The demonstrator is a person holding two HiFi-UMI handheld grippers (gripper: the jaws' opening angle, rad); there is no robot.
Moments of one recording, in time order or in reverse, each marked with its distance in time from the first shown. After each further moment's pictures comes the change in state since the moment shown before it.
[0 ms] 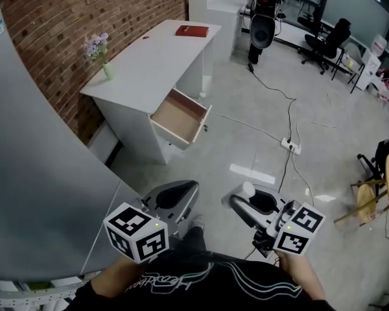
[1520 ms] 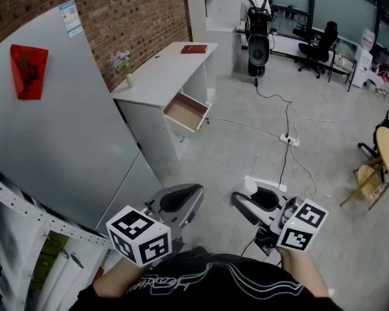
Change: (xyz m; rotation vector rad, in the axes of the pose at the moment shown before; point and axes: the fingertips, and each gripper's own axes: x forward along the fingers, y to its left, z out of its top) left arm -0.175 -0.307 -0.097 0.163 -0.030 0.012; right arm -0.242 0.245 -0.064 -0.053 -0.156 0.093
